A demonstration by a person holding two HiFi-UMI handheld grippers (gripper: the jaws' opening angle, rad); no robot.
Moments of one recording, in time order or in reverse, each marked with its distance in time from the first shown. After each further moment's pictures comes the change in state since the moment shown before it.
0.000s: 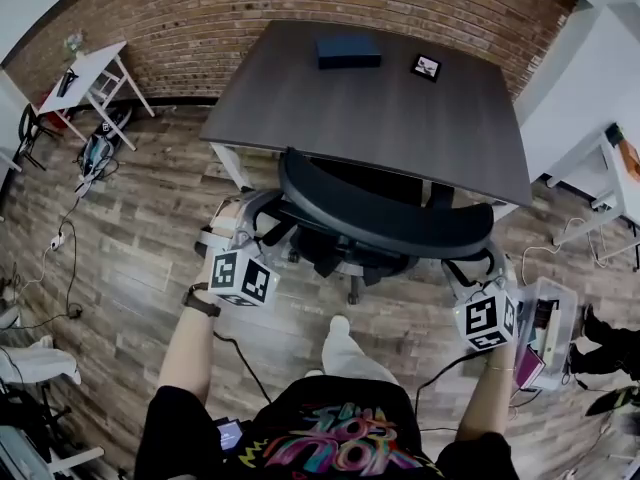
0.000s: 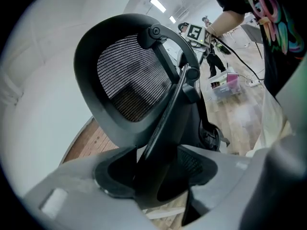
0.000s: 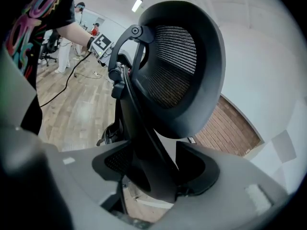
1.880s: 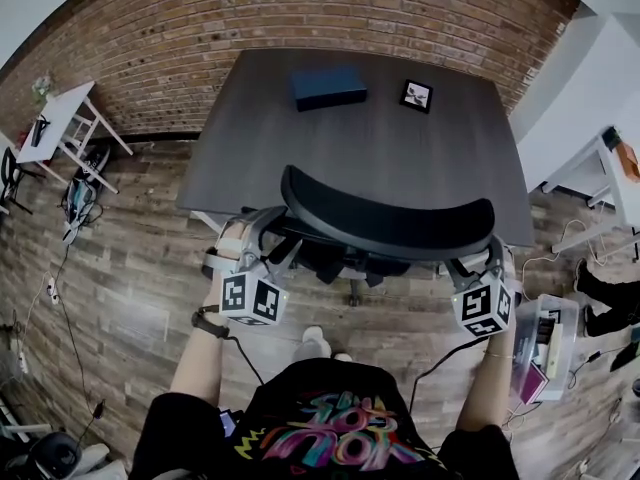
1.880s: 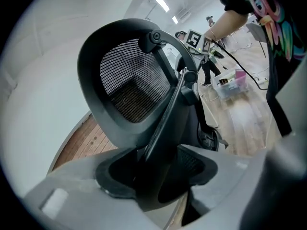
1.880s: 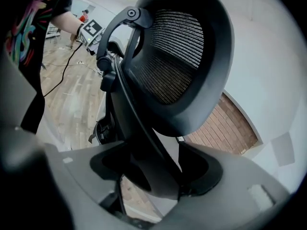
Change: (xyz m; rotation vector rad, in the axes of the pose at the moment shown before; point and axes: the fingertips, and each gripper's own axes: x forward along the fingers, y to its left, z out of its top) left arm 0.143 0.099 -0.026 -0.005 -0.025 -0.010; right arm 0.150 -0.128 -0.003 0.008 0.092 -0.100
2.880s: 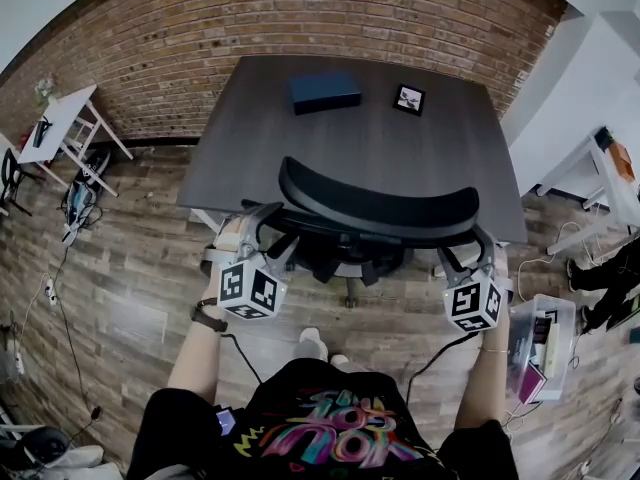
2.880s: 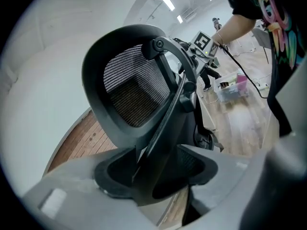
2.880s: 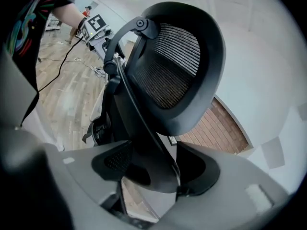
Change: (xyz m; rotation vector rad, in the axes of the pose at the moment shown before) left arm -0.015 -0.004 0.008 -0.052 0.024 -0.021; right arm -0.019 0.001 0.001 -0.029 -0.025 -0.085
